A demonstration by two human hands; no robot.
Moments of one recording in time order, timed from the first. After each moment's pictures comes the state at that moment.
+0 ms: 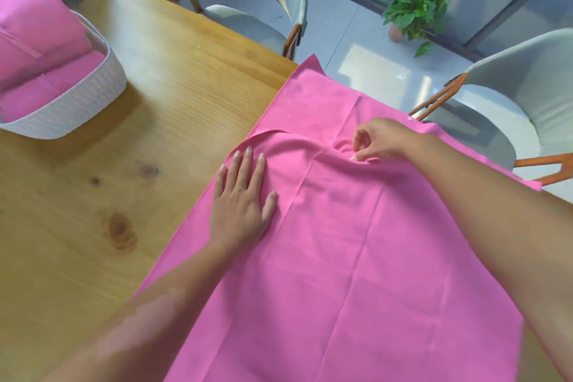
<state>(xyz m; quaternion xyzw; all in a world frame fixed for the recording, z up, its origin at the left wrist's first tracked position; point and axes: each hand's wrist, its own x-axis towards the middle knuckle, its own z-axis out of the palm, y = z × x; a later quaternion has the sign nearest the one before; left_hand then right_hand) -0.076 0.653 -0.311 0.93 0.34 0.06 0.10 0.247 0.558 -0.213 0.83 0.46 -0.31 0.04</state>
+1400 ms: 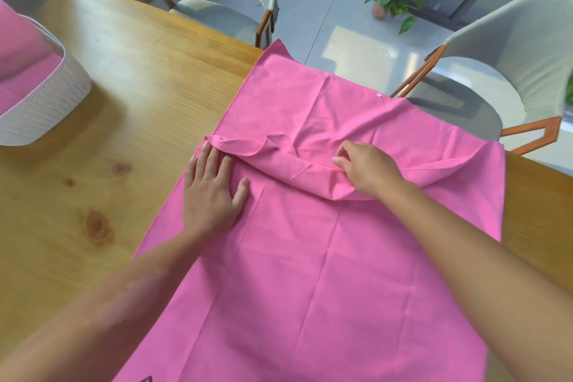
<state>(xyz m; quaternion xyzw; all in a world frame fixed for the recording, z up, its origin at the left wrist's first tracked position) -0.074 0.655 -0.303 0.93 0.34 0.08 0.10 0.178 0.471 -0.223 0.90 0.38 -0.22 -0.03</state>
